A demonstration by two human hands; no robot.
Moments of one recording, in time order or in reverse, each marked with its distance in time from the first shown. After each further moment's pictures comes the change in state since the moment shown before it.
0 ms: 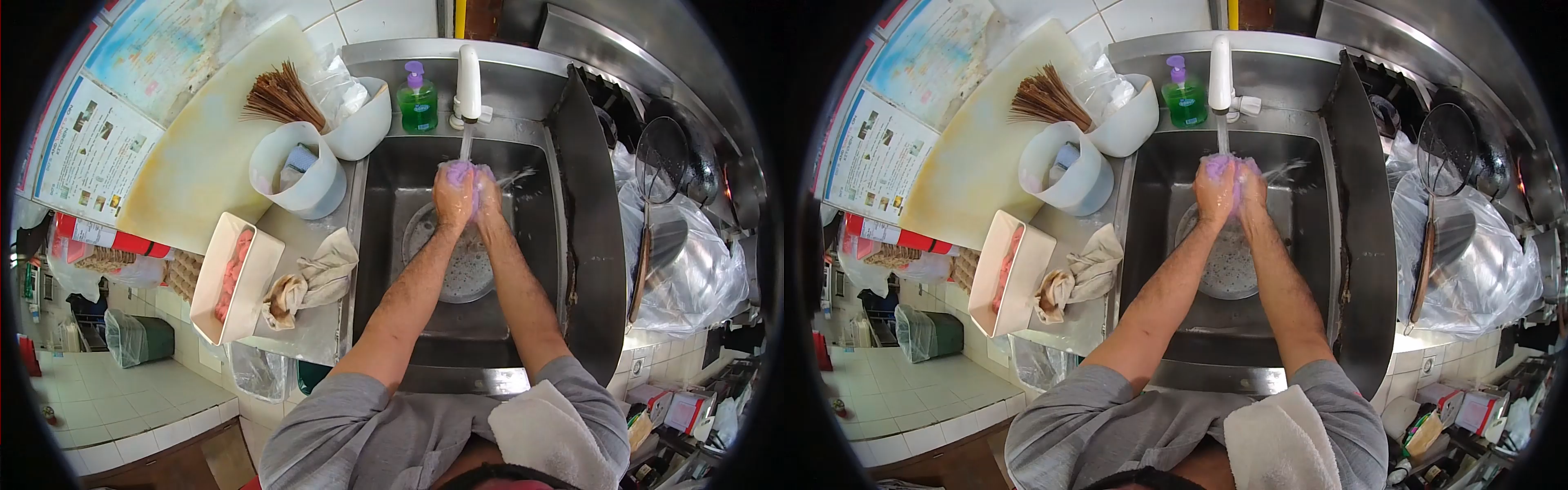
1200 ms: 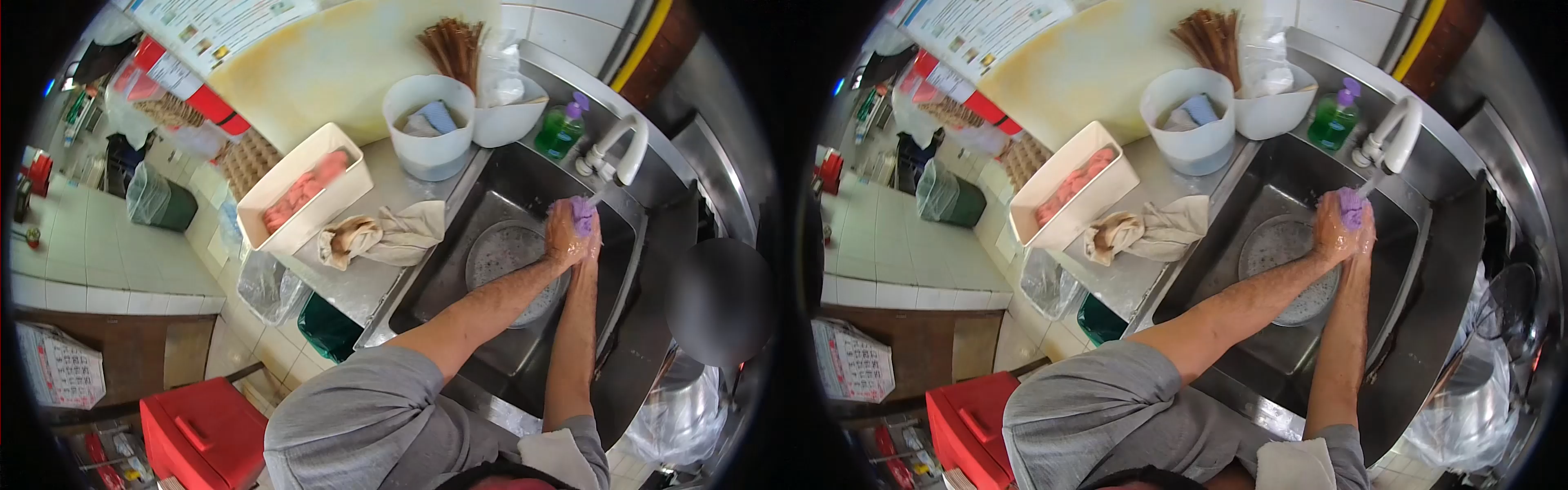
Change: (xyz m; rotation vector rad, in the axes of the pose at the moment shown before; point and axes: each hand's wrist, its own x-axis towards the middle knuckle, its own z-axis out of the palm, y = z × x) left_hand -0.004 0.015 0.012 0.145 0.103 -0.091; right_hand 0.036 -0.014 -0.022 0.019 -0.346 0.210
